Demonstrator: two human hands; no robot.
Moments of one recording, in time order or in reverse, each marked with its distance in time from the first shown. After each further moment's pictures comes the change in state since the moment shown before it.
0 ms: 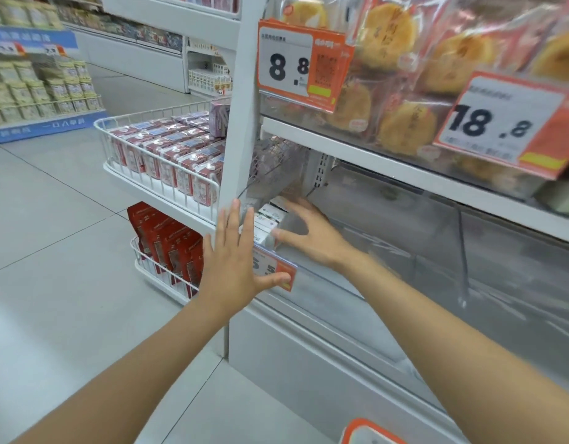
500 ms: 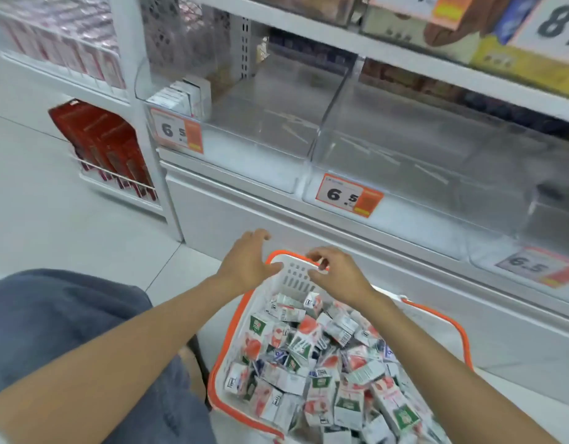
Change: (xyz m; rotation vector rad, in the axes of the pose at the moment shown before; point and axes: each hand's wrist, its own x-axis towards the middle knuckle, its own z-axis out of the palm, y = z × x) left_hand -0.210 0.147 0.058 -0.434 -0.570 -0.034; right_hand -0.366 0.086 0.003 -0.114 -0.051 0.424
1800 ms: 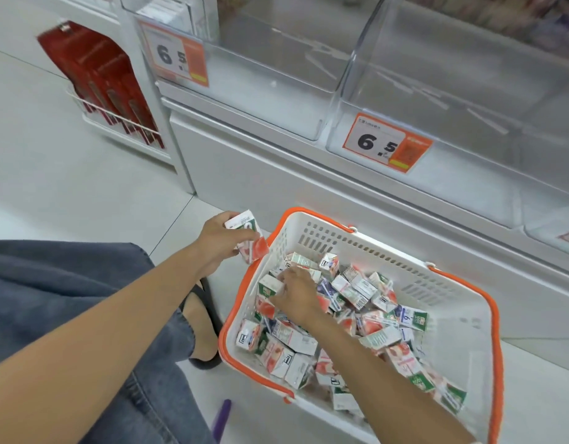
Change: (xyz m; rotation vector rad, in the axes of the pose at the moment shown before) left_hand -0.016 -0.066 0.000 -0.840 -0.002 -0.558; right_hand -0.023 0.018 0.176 0.111 -0.261 0.230
